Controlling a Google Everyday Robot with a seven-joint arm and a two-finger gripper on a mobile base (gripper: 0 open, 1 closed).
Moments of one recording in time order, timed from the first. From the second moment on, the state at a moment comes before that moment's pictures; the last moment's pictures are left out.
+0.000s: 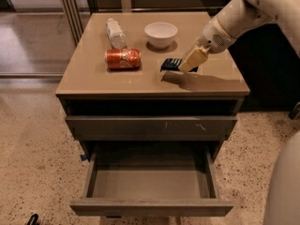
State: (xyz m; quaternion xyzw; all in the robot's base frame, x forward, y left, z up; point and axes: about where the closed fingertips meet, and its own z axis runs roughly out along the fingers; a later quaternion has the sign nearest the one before) arm 0.657 -0.123 0.872 -0.54 0.78 0.19 0.25
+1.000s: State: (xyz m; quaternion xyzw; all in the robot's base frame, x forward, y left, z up) arm 0.562 -0.154 0.862 -0.47 0.78 0.26 0.33
